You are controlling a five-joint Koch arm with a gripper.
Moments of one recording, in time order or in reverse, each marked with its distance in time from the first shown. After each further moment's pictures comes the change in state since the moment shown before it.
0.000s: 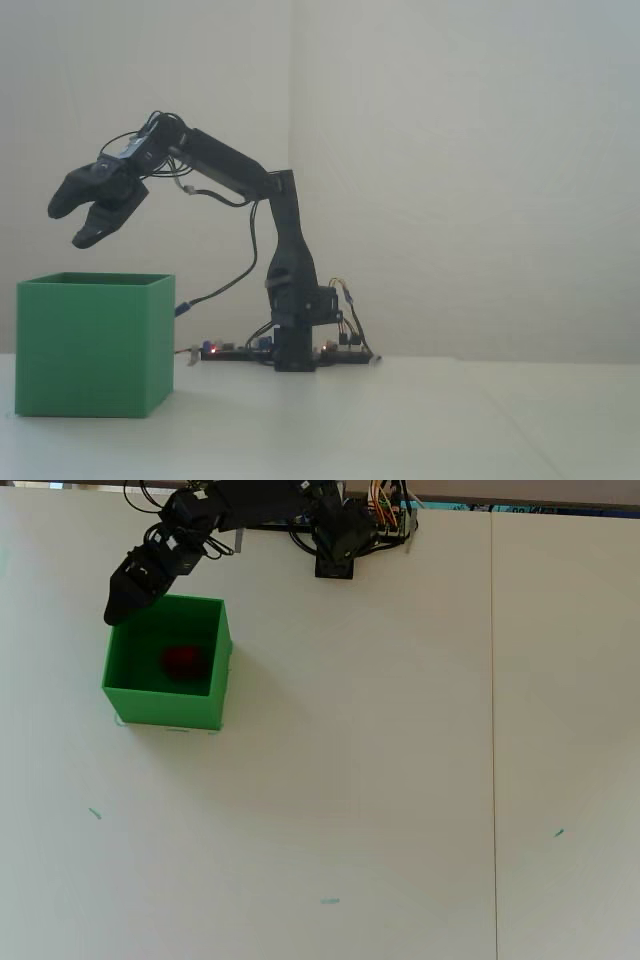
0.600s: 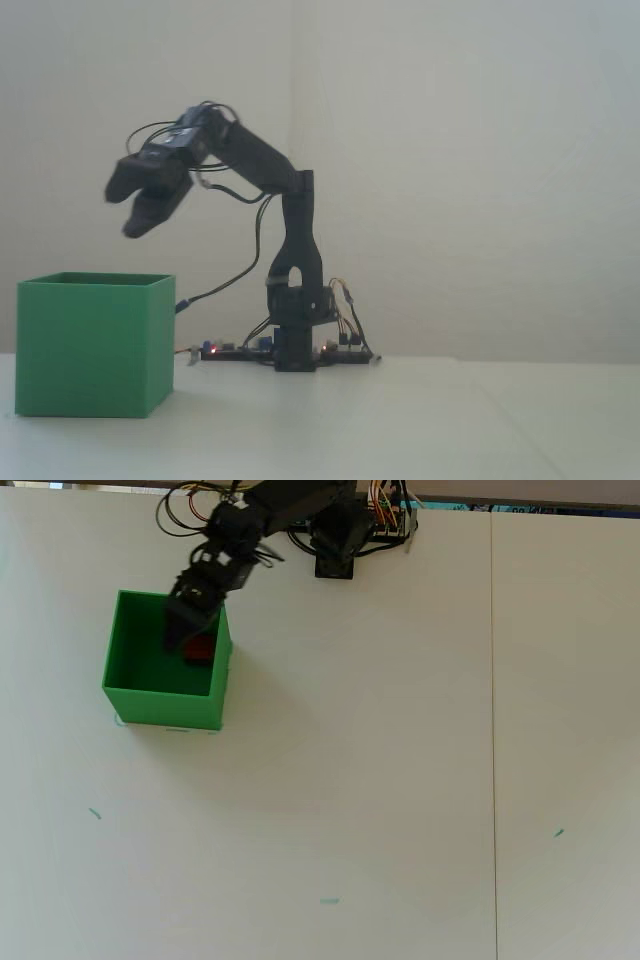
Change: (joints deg) arm -20.2 15.0 15.3 -4.2 11.7
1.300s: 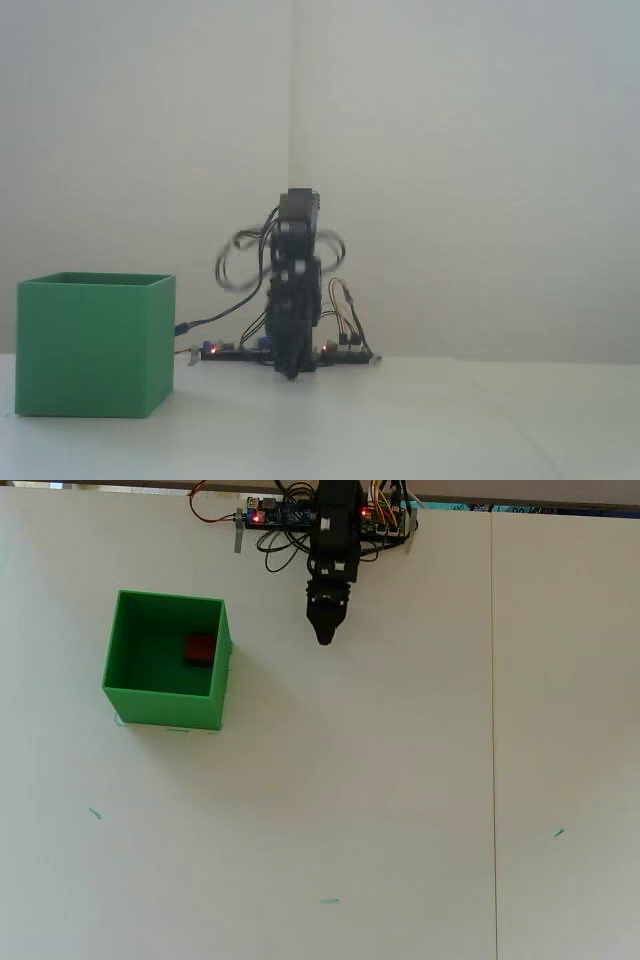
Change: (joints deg) arm -30.6 36.1 88.9 -20.7 15.4
